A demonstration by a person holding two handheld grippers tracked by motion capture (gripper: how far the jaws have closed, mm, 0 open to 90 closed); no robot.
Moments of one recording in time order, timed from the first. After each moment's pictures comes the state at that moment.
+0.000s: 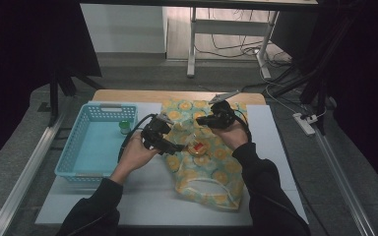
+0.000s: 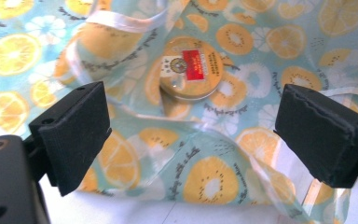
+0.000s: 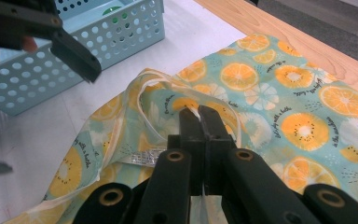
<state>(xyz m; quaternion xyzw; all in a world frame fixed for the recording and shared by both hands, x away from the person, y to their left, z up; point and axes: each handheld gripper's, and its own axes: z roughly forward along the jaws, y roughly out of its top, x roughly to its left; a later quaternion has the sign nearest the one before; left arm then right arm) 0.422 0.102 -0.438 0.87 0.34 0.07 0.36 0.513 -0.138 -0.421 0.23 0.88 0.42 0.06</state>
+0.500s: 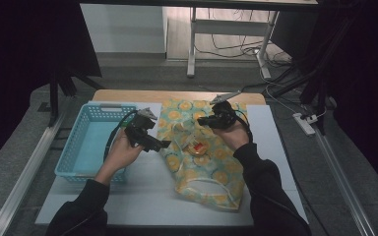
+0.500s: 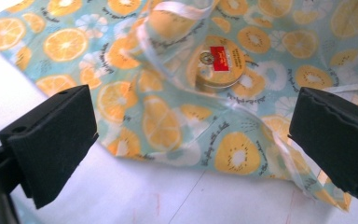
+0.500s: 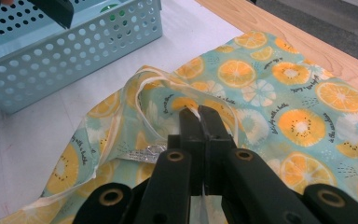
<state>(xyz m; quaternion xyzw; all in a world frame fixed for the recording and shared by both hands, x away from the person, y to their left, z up) 0.416 0.147 -0.429 0.85 0.36 0.09 0.37 0.513 -0.142 -0.421 0.23 0.88 0.42 0.07</state>
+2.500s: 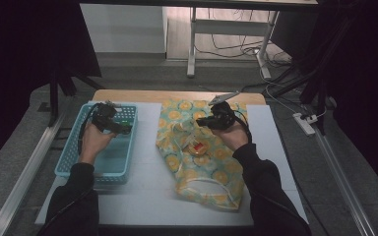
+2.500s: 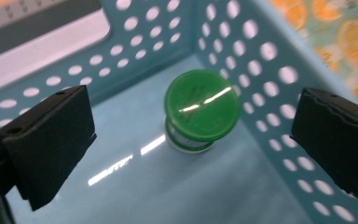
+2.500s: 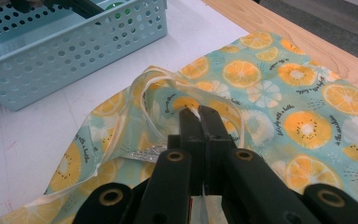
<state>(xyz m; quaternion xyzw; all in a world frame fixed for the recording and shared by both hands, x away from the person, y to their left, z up) 0.475 0.267 -0.489 0.80 0.53 0.15 0.26 0.511 -0.139 -0.422 0.22 0.88 0.41 0.06</state>
